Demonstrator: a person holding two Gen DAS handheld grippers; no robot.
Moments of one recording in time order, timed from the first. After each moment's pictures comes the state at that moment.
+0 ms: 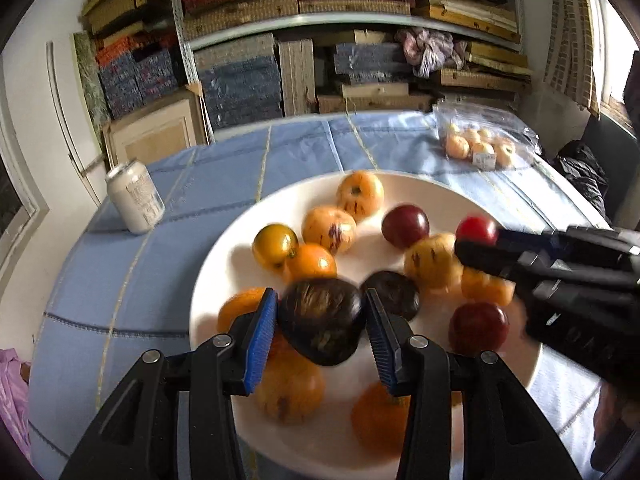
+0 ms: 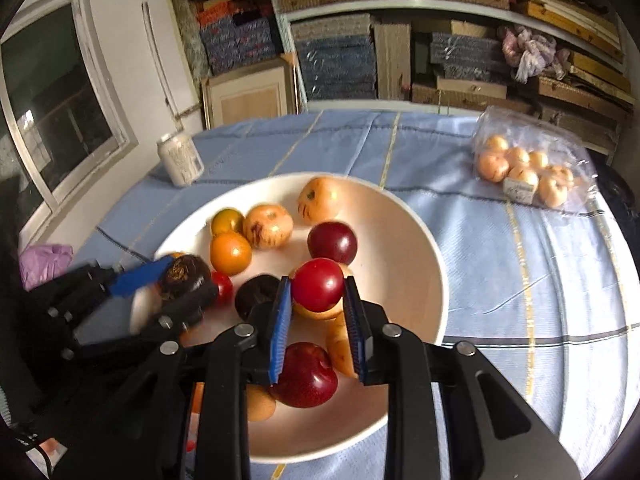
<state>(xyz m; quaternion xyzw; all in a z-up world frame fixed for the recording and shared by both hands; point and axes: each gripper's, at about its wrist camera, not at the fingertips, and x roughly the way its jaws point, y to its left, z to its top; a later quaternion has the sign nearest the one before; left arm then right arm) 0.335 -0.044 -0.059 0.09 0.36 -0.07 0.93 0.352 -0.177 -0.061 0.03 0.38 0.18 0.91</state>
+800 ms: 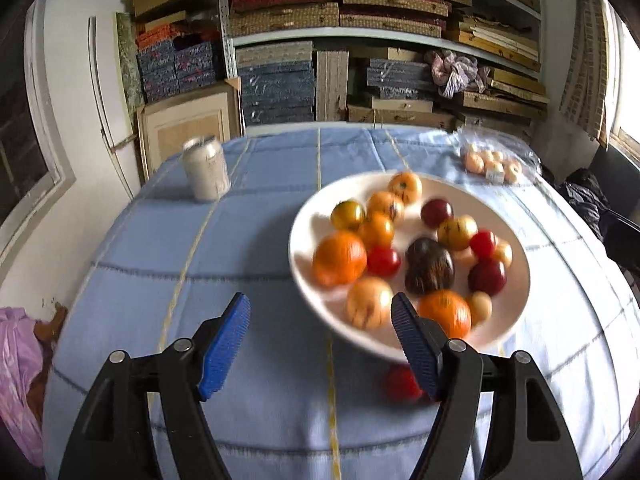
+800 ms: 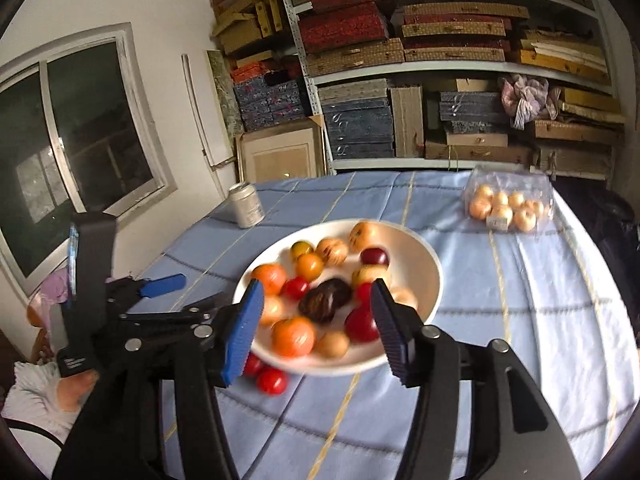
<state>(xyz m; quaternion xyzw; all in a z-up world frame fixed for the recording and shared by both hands) 0.253 0.026 -0.033 0.04 0.36 -0.04 0.93 0.214 -0.193 0.001 0.07 0.27 0.21 0.94</state>
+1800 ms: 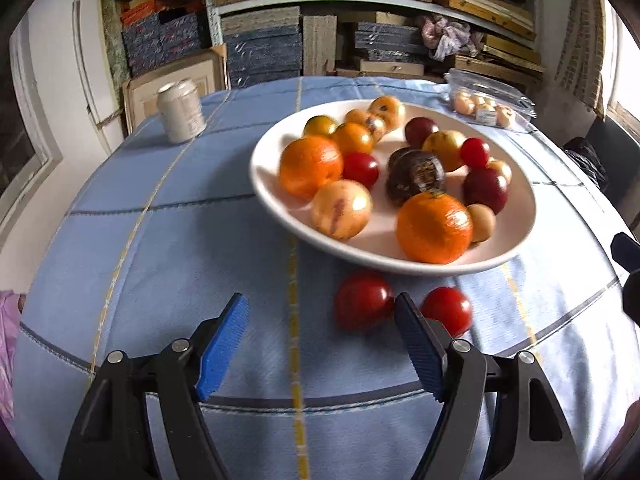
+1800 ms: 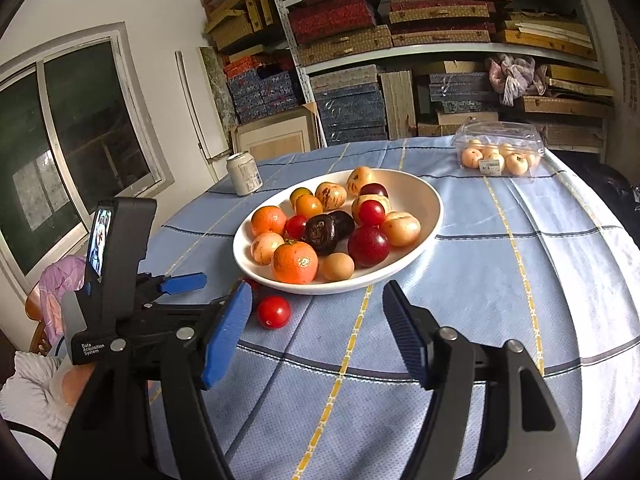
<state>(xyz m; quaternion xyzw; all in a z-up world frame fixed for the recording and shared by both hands) 0.244 0.017 -0.089 0.04 0.41 -0.05 0.91 0.172 -0.188 -0.059 0.09 0.27 0.20 0.94</state>
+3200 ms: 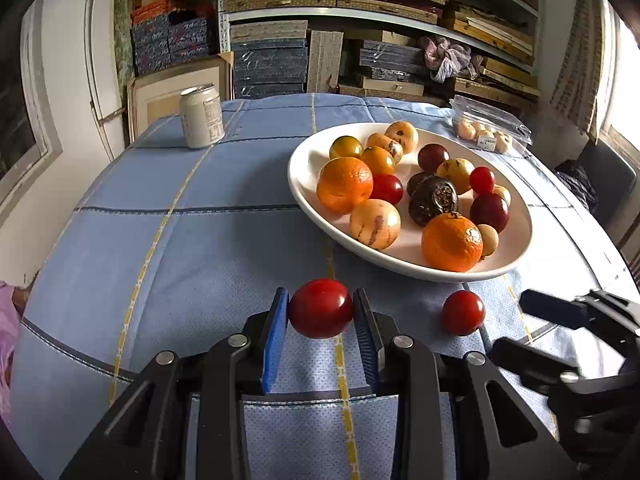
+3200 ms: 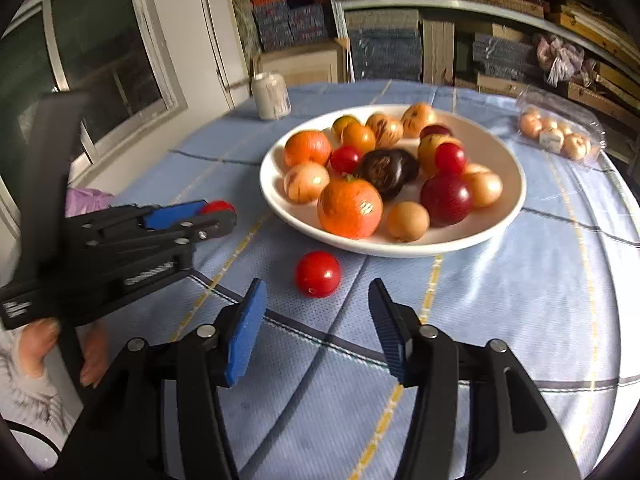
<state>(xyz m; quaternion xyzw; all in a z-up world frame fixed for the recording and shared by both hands) 0.233 0.049 -0.074 0.01 0.38 -0.07 0.92 0.212 -0.117 -0.089 0.00 0.38 0.24 0.89</state>
